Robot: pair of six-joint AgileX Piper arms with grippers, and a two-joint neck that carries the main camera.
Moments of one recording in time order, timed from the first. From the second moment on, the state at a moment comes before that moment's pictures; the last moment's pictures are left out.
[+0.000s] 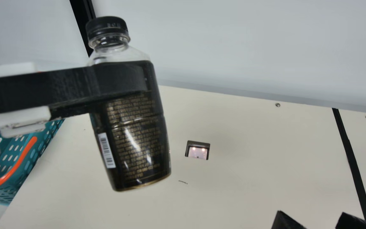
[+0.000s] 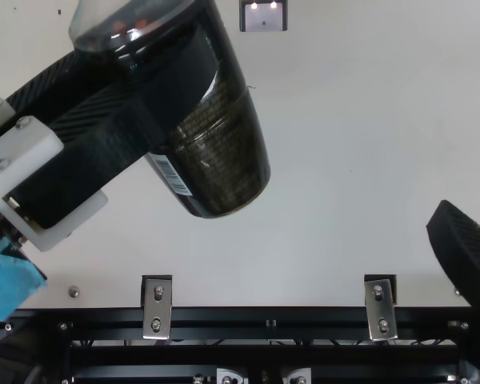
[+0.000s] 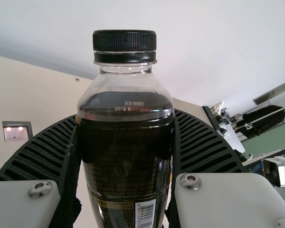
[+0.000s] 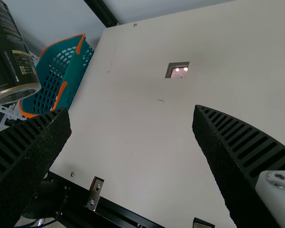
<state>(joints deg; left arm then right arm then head) -14.2 53.0 -61.0 -49.9 44.6 -1.7 -0.6 41.4 -61.5 35.0 70.0 -2.9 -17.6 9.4</state>
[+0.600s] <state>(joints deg) -14.2 53.0 -61.0 -49.9 44.6 -1.7 -0.6 41.4 -61.5 35.0 70.0 -2.9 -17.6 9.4</state>
